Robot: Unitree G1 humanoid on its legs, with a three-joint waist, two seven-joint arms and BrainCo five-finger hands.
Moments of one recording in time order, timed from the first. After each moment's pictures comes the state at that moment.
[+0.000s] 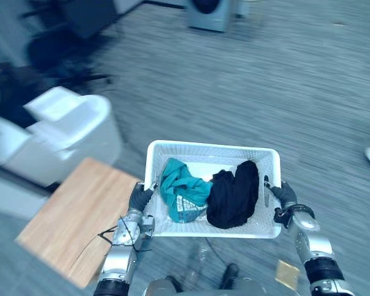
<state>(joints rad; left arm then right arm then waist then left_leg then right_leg) 0.06 0.10 -0.04 0.13 -0.09 0.00 0.03 -0.09 -0.27 -0.11 0.35 0.30 0.13 0.07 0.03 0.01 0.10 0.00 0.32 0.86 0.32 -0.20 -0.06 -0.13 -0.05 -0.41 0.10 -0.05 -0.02</state>
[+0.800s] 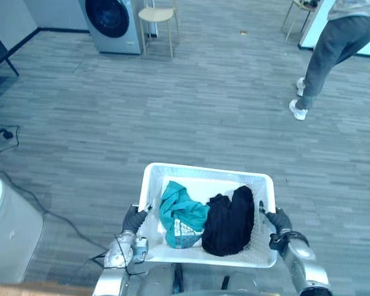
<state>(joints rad) 0.22 0.15 -0.03 0.10 -0.09 0.02 0.02 0.09 -0.16 -0.12 0.32 0.28 0.13 0.07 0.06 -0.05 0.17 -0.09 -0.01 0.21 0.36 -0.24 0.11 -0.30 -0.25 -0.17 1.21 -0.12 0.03</state>
